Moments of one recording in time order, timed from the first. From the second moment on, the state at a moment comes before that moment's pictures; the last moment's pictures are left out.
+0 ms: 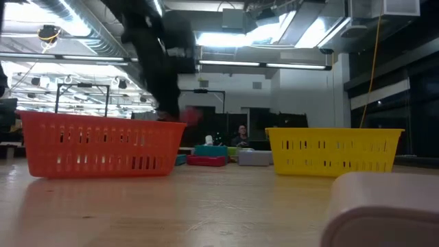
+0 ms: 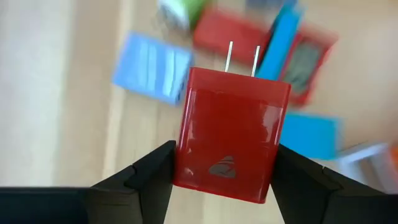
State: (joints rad) left arm 0.37 1.55 1.05 -0.59 0.10 0.25; right arm 0.05 0.84 1.07 0.40 -0.27 0.69
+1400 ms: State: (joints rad) left arm -0.11 1.41 0.98 -0.47 -0.17 -0.75; right arm 0.21 0.84 1.07 0.40 -0.12 0.59
